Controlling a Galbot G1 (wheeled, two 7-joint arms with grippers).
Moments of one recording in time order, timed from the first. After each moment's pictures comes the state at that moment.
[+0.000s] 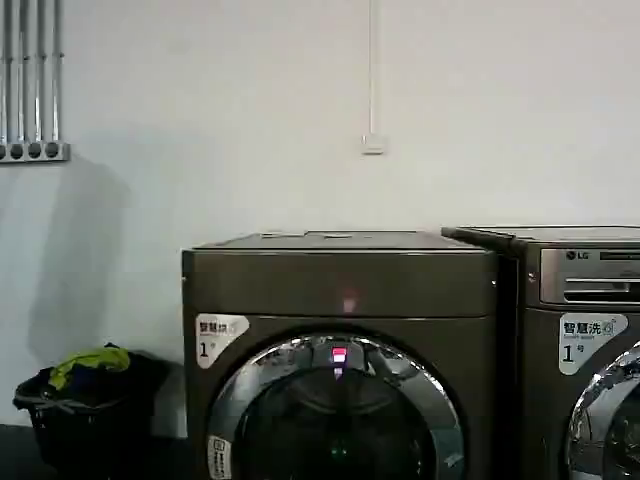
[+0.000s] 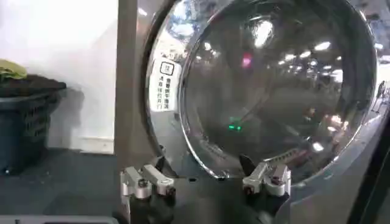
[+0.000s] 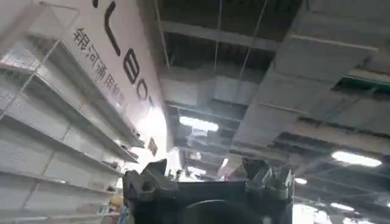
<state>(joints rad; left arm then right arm) 1.31 -1.57 -0.66 -2.26 -0.12 0.61 0.25 -1.72 1.11 2.34 1.67 0.42 0.00 -0.02</state>
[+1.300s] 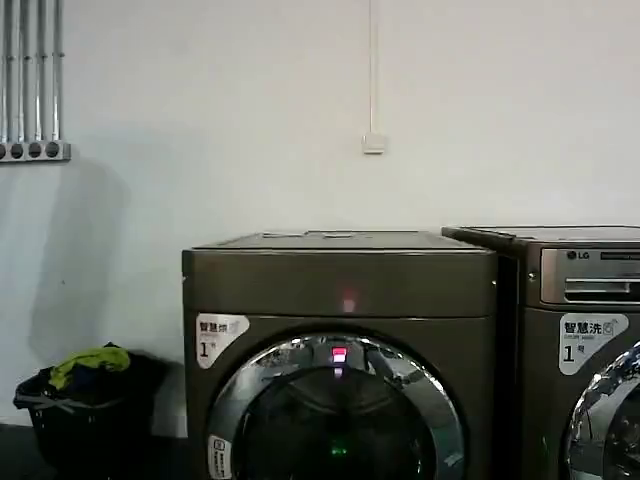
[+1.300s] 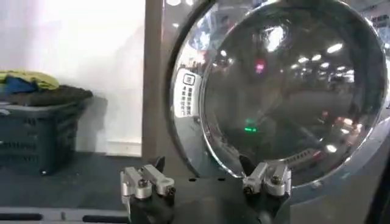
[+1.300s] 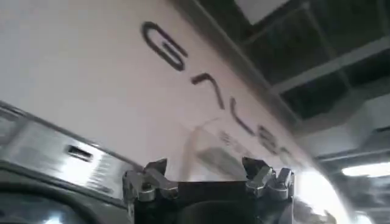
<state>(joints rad) 1.49 -1.57 -0.77 -2.44 -0.12 0.58 0.23 -1.56 1.05 1.68 2.00 0.79 0.29 -0.25</state>
